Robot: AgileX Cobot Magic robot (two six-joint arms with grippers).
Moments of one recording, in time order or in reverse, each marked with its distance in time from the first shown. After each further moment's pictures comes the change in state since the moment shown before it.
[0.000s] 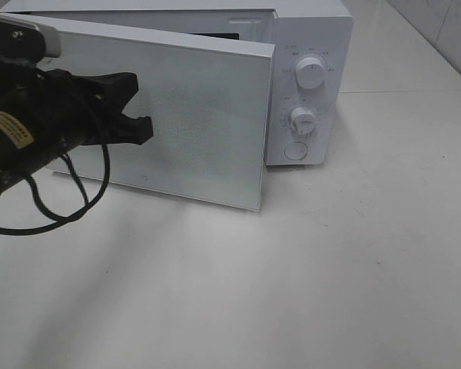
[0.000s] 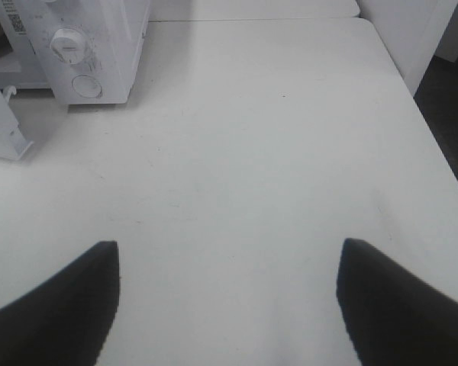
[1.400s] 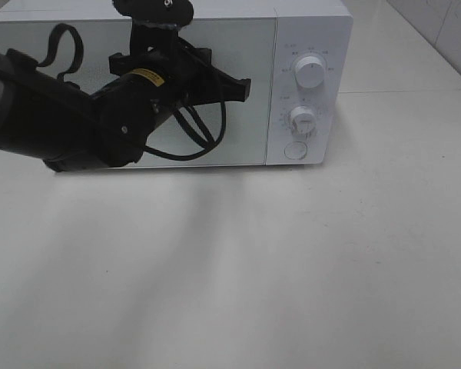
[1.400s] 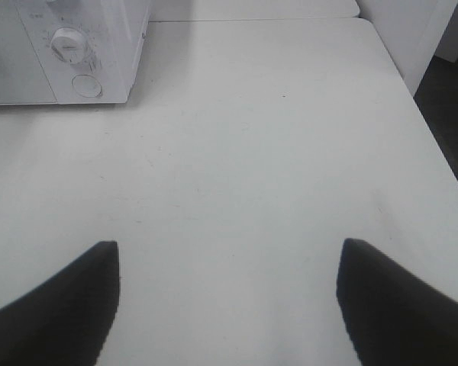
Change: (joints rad) left arm -0.183 0.297 -0.513 -0.533 0.213 0.442; right arm 0.000 0.000 0.000 0.000 0.000 0.000
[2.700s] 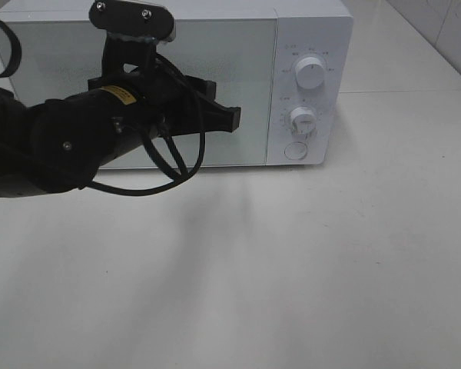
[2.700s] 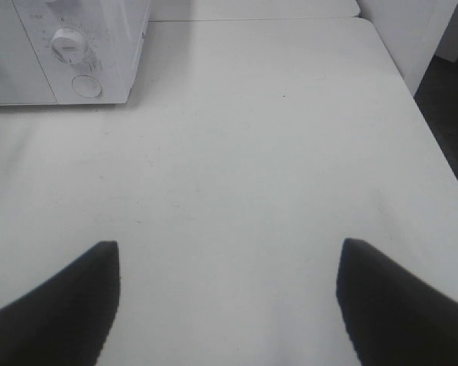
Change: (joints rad) left arm -0.077 -0.200 0.202 -0.060 0.133 0.002; right arm 0.000 0.000 0.000 0.001 0.000 0.000
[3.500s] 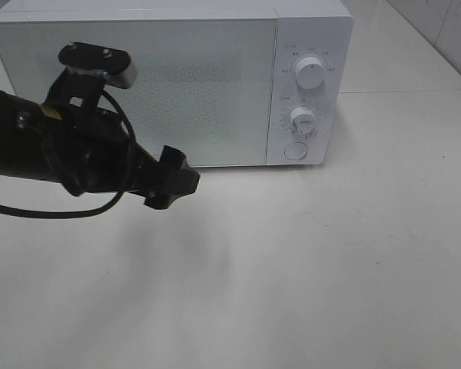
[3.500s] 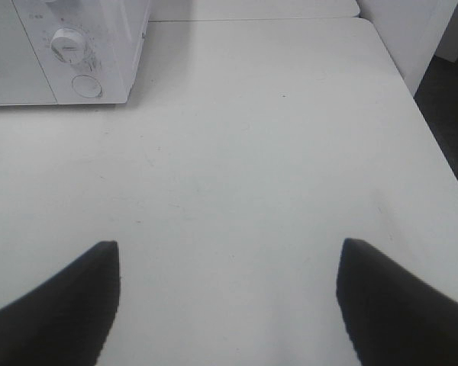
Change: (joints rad) left arm 0.152 -0.230 0.102 -0.001 0.697 0.081; right arm 0.000 0.000 0.000 0.000 0.000 0.000
